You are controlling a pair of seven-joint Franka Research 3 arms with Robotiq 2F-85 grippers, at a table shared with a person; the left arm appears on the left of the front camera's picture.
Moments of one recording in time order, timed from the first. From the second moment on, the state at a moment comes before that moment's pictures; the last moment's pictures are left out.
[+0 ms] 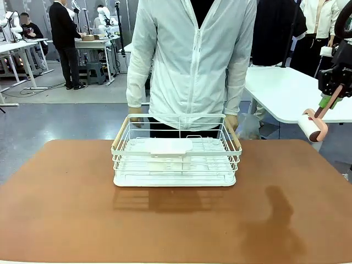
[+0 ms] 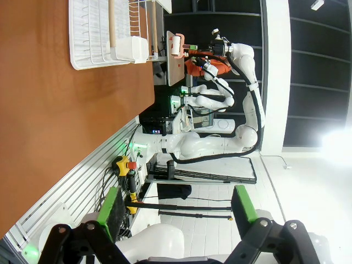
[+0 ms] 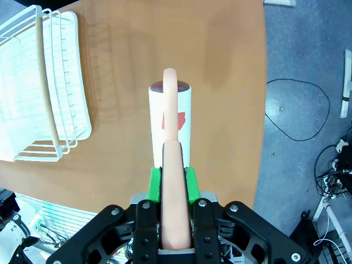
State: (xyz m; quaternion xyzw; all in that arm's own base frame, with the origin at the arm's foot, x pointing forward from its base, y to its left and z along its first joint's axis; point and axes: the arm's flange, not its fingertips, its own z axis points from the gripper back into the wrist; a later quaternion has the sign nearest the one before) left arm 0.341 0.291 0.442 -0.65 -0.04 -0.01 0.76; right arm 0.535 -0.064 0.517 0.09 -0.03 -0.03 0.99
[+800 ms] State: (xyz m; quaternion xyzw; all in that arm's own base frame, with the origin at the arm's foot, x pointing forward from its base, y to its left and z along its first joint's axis) left arm 0.341 0.291 0.442 -0.65 -0.04 -0.01 0.76; right arm 0.535 -0.064 0.517 0.09 -0.03 -0.03 0.99
